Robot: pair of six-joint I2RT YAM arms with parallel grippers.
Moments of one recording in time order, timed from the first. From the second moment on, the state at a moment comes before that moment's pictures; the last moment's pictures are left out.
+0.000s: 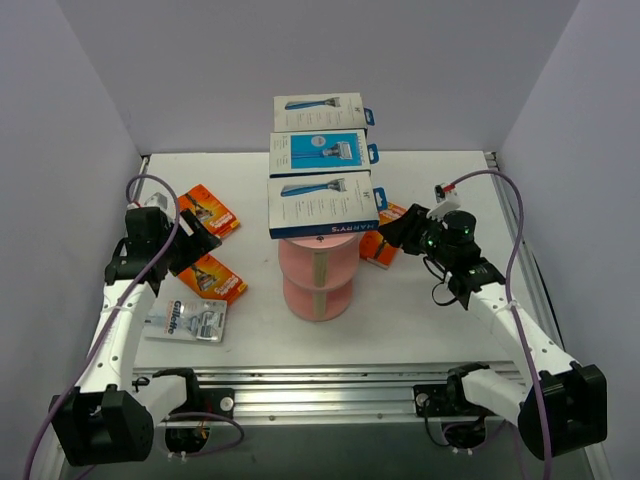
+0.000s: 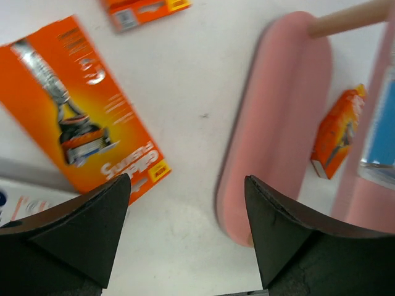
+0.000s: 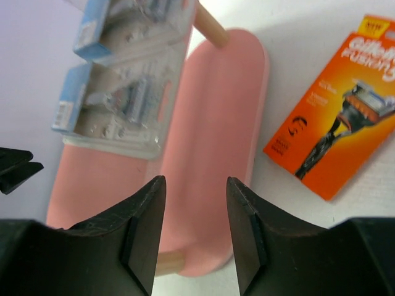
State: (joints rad) left arm 0.03 1.09 0.95 -0.55 0.22 -0.59; right arm 0.24 1.07 0.71 0.06 -0.29 0.63
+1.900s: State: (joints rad) left arm 0.02 1.35 0.76 -0.71 -0.01 -0.85; right arm 0.12 1.07 0.50 0.10 -0.51 0.60
